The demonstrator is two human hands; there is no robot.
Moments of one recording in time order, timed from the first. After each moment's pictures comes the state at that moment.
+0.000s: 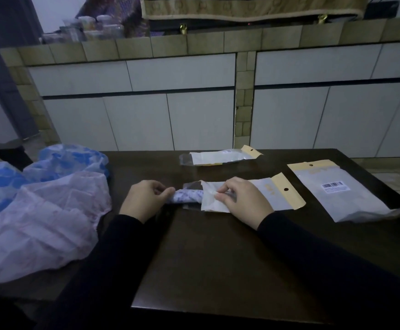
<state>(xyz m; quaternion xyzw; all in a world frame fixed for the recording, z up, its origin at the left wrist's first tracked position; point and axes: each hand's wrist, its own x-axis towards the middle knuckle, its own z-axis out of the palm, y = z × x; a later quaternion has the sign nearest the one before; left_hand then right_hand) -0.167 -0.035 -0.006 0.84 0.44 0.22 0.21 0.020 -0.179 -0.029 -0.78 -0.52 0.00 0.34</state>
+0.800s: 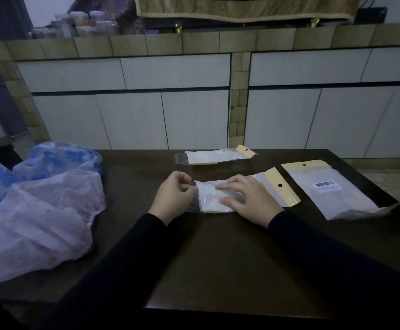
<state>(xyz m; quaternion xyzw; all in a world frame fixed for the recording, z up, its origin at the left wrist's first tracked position) -0.124 -0.082 -0.002 0.78 0.38 0.27 0.42 0.036 -0.203 -0.020 -0.78 -0.58 0.00 0.25</state>
